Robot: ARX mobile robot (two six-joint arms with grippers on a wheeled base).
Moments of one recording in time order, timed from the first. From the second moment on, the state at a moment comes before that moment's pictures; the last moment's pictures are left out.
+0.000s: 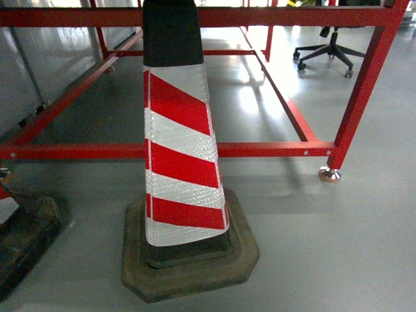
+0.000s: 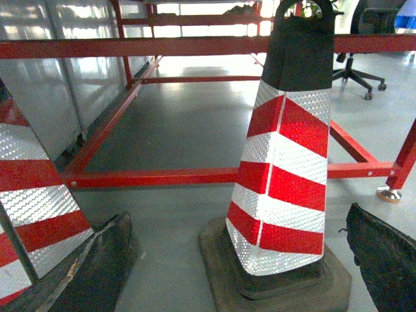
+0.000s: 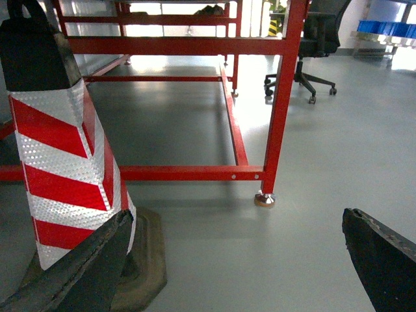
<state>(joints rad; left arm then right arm) 0.00 0.01 0.01 0.00 0.00 0.00 0.00 0.00 0.01 0.00 0.00 0.00</state>
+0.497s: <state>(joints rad) 0.00 0.01 0.01 0.00 0.00 0.00 0.00 0.00 0.01 0.00 0.00 0.00</state>
